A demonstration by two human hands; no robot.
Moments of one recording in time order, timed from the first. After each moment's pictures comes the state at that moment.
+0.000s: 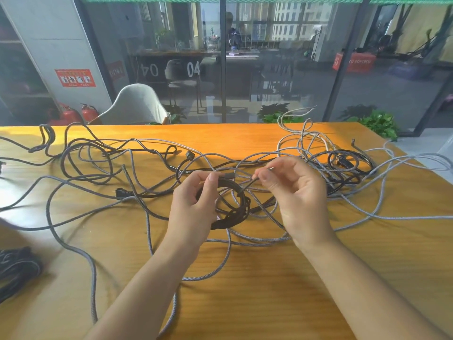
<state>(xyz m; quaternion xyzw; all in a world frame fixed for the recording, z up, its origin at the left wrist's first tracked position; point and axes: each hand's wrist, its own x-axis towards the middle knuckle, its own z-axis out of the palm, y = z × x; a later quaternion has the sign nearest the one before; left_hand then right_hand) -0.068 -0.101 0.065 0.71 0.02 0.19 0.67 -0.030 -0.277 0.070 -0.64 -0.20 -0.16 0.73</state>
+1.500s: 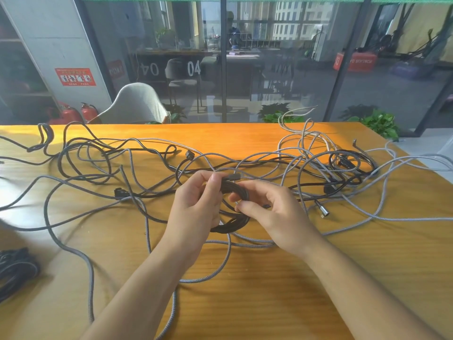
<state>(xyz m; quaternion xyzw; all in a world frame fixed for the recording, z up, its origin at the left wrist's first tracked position) -0.073 -0.102 0.070 0.66 -0.02 0.14 0.74 -0.035 -0.273 0.063 -0.78 -0.25 0.03 0.57</state>
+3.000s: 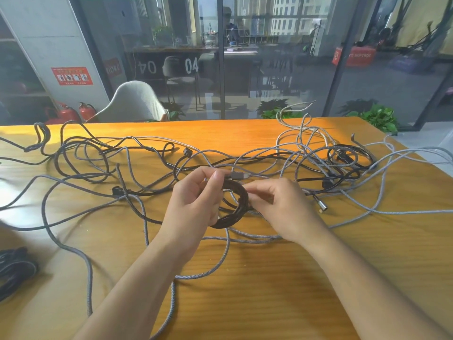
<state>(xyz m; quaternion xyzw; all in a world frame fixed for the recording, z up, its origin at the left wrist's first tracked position) -0.074 -0.100 0.073 0.65 -0.06 0.11 0.75 -0.023 -0.284 0.064 -0.86 -0.22 -0.02 0.46</state>
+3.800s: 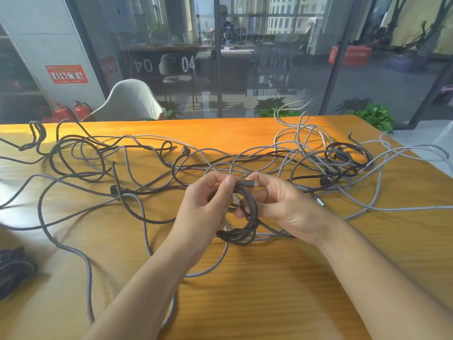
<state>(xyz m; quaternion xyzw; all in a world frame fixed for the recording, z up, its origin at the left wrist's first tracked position) -0.077 -0.113 0.069 0.70 -0.05 0.10 0.71 -0.021 -0.295 0.069 -0.63 -0.27 0.24 0.69</state>
